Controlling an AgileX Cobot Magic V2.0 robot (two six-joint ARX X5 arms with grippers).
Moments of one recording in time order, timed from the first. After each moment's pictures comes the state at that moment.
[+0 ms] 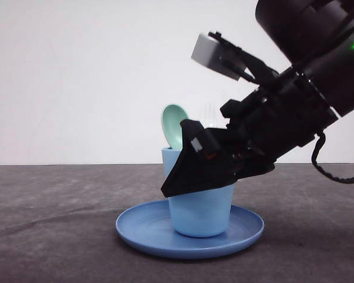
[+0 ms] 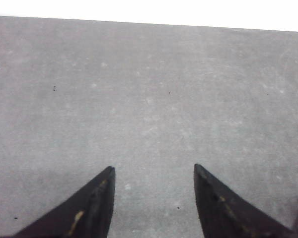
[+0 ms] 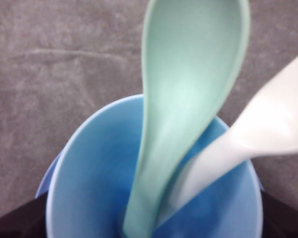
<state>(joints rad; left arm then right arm) -0.07 0.69 0.76 -0.49 0.06 -0.07 0.77 1.46 0.49 0.42 -0.18 -0.06</state>
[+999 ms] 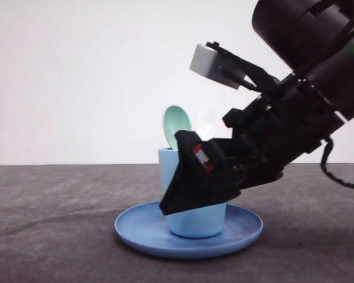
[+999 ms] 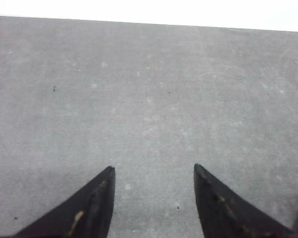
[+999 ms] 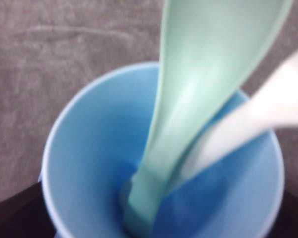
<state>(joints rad) -0.07 0.69 0.76 -0.49 0.06 -0.07 0.78 1.44 0.49 0.32 -0.18 -0.06</state>
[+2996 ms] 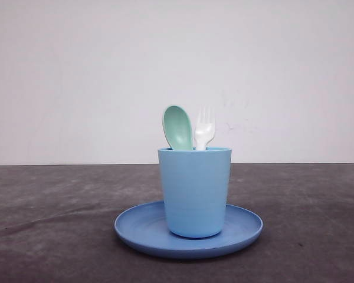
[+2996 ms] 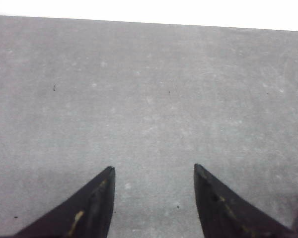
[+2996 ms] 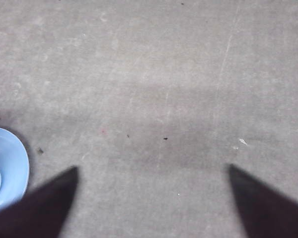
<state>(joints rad) -0.07 0.69 0.76 -0.49 0.06 -0.07 0.11 0.83 0.88 -0.83 -0.08 0.10</state>
